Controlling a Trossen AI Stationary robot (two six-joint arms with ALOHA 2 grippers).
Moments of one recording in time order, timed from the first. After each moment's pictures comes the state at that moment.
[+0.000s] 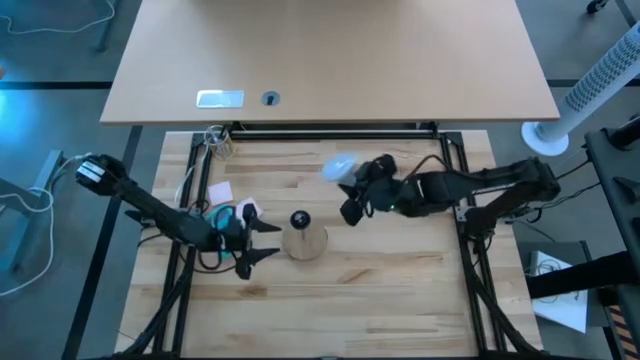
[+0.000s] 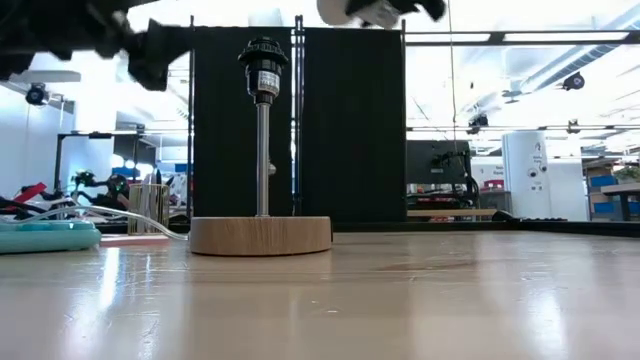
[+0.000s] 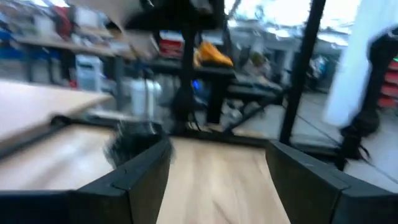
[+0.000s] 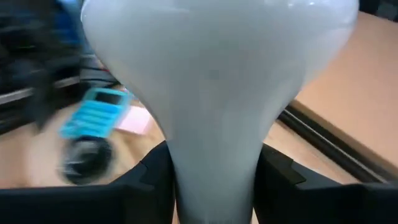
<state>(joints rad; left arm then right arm) -0.49 1.08 0.25 0.96 -0.52 -0.10 0.17 1.42 1.38 -0.52 0.64 0.40</state>
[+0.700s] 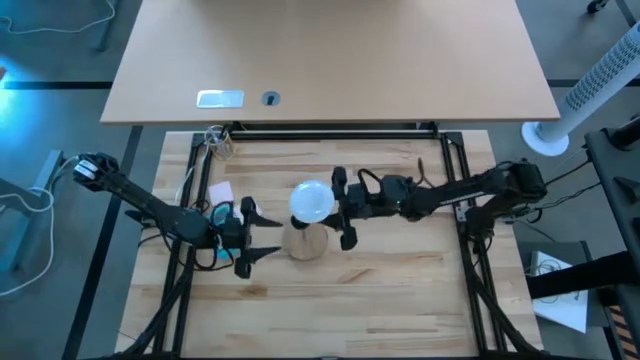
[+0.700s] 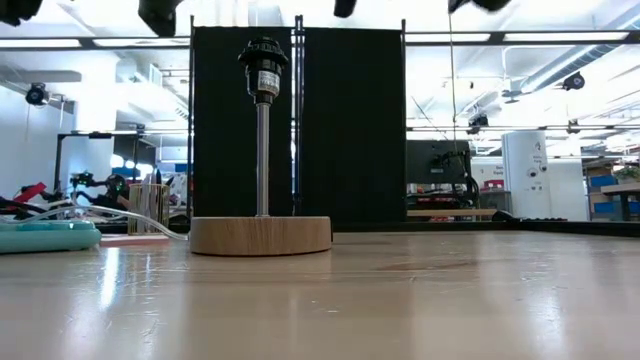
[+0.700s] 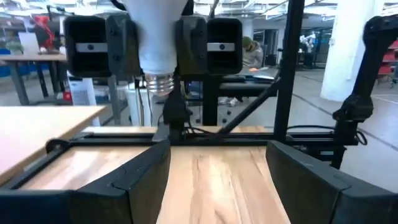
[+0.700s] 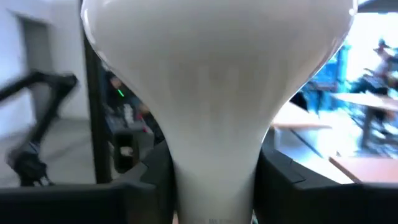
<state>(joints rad) -0.49 0.96 0.46 0.58 -0.48 0.01 0.09 1.56 1.01 0.78 -0.08 0.00</state>
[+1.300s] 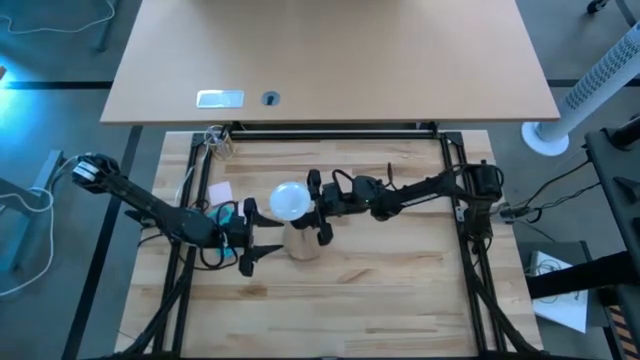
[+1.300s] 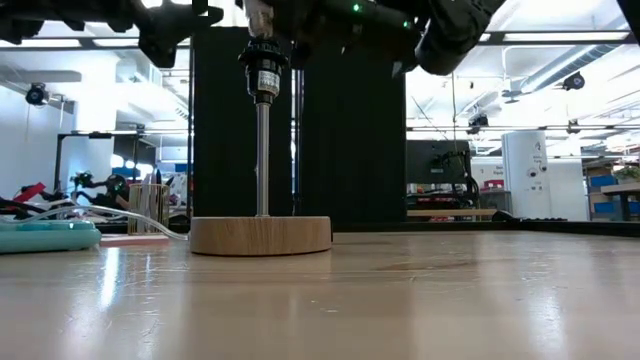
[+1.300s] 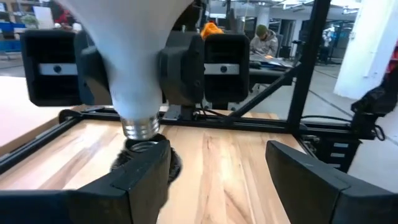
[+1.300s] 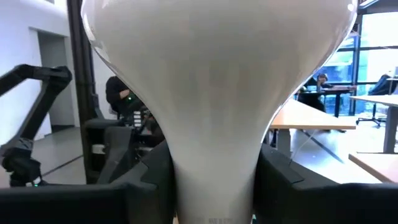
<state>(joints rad) -0.45 0.98 0.40 0.61 -0.49 -0.08 0.00 1.86 1.10 1.04 -0.21 0.07</state>
